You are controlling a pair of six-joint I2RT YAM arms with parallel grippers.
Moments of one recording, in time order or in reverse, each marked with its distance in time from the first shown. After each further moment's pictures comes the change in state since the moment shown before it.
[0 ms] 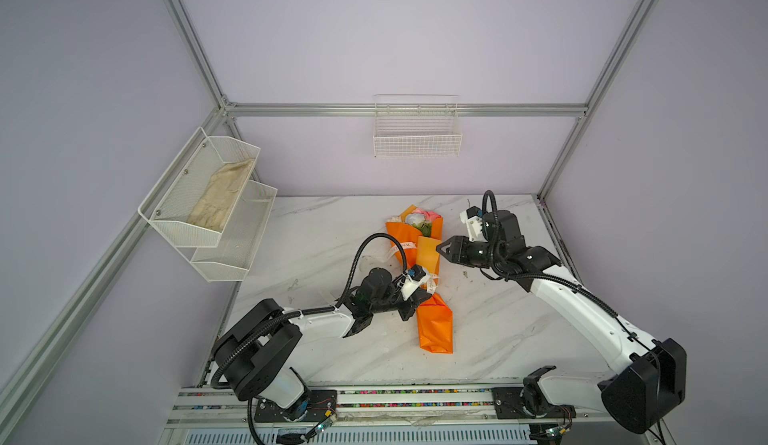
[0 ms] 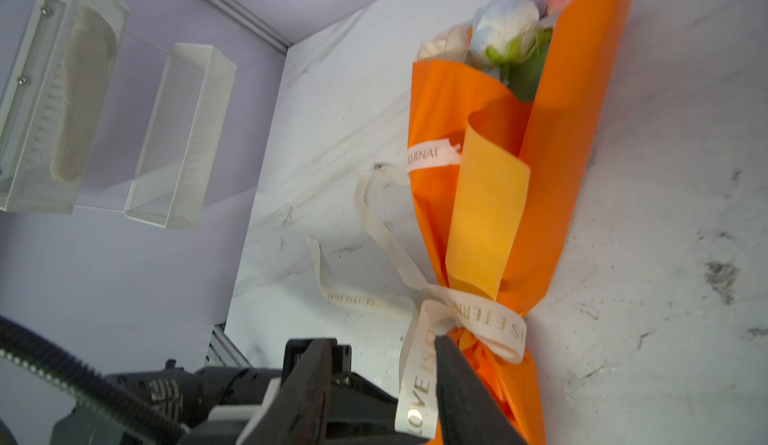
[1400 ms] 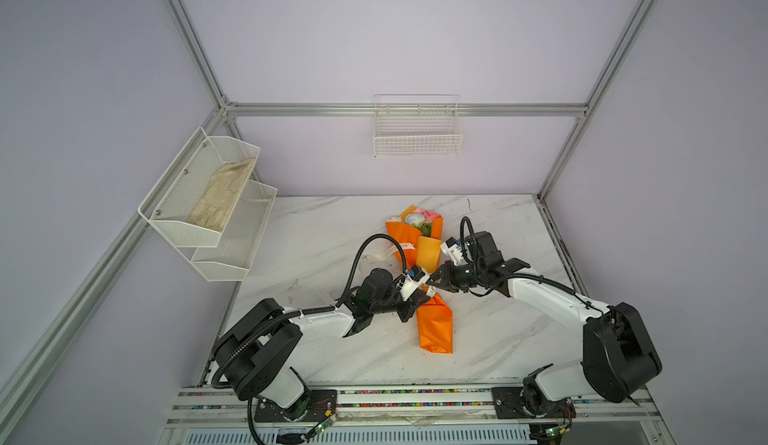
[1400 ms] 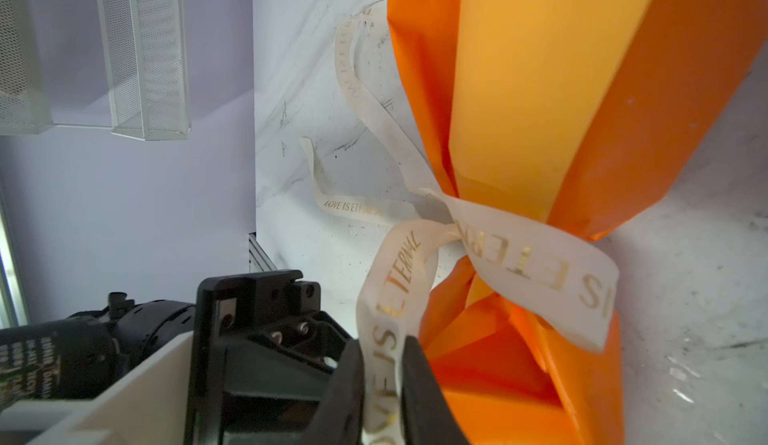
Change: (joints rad) left arm 0.000 0.000 0.002 -0.054 -0.011 -0.028; right arm 0.008 0.189 -0.148 0.141 -0.275 0.023
